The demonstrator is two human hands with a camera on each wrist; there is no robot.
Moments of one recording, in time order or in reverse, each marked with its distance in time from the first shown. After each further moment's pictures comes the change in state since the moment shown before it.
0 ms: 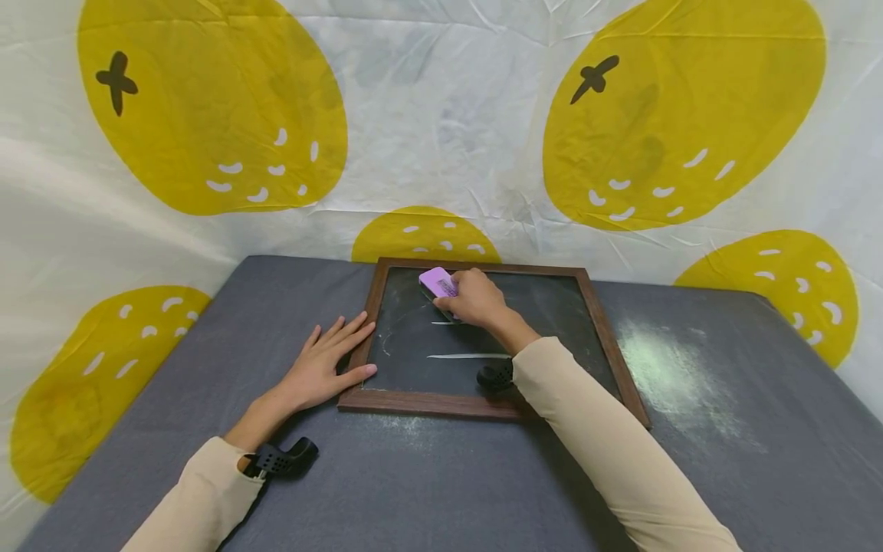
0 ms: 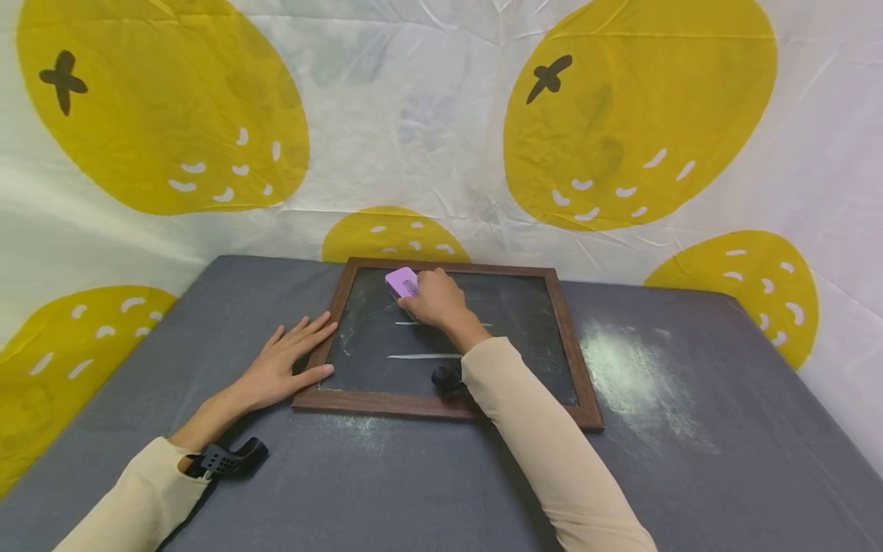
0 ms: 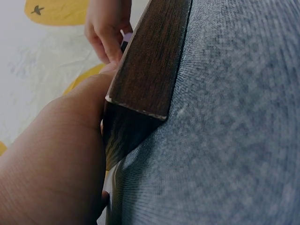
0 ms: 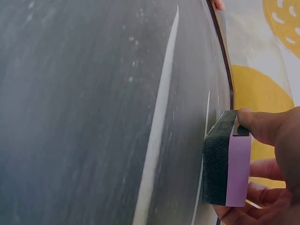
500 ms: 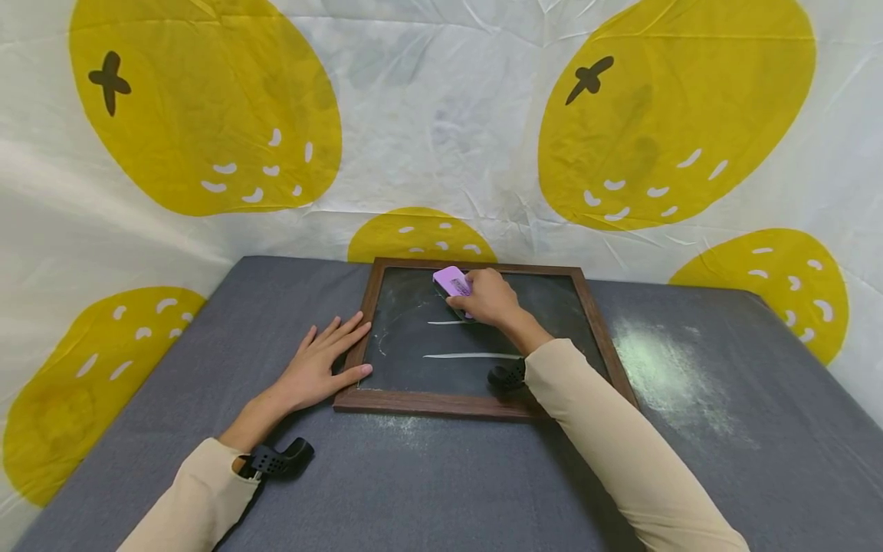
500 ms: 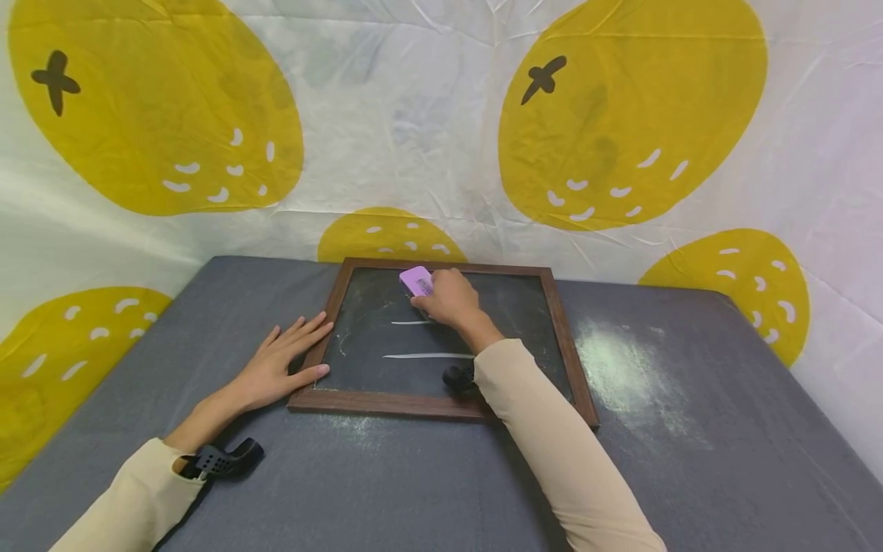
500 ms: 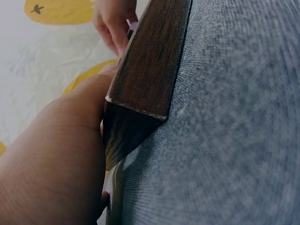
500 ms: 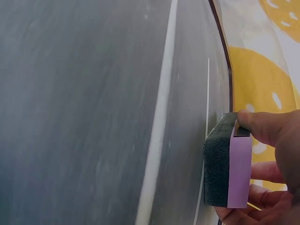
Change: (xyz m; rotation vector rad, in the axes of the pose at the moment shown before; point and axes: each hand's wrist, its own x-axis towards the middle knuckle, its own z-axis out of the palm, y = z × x) left_hand 0.001 -0.002 -0.002 -0.012 -0.016 -0.003; right_hand -0.004 0.021 -0.011 0.035 0.022 0.055
